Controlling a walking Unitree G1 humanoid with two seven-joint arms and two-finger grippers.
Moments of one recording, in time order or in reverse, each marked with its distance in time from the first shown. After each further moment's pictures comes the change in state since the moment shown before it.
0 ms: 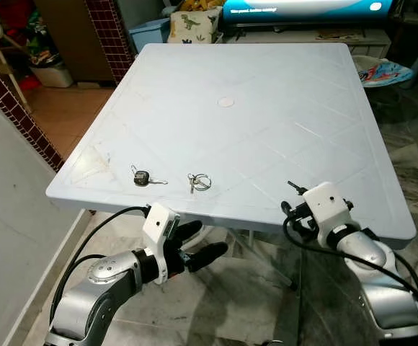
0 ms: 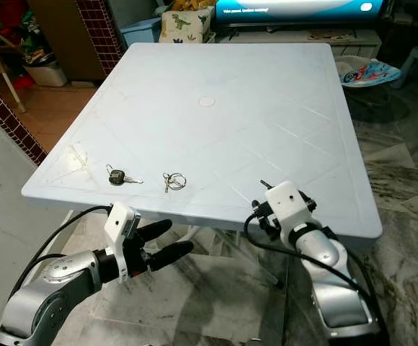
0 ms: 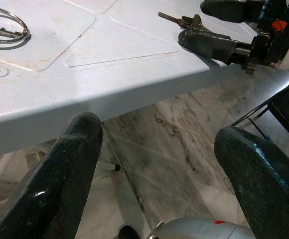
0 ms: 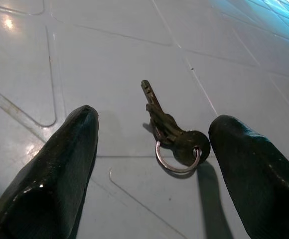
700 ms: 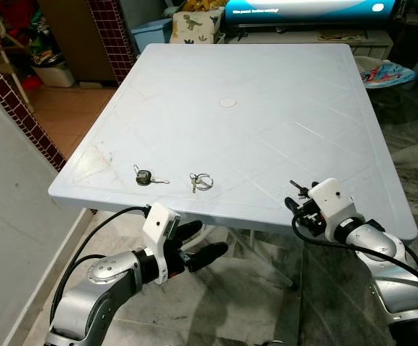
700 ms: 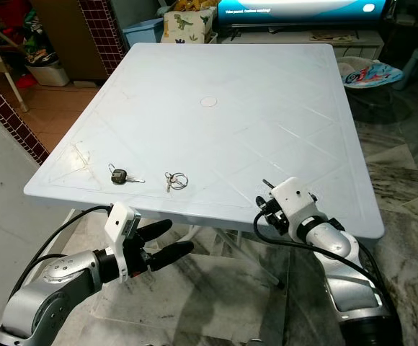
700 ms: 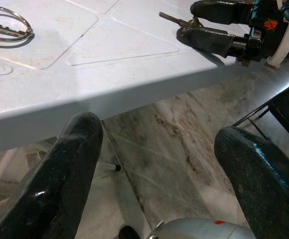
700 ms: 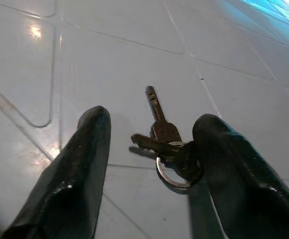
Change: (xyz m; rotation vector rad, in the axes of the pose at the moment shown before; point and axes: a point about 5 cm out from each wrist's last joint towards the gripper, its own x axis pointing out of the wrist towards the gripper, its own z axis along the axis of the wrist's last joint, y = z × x) left arm 0.000 0.000 0.000 -0.001 0.000 0.000; right arm 0.010 -0.017 -0.010 -0.029 -0.049 0.088
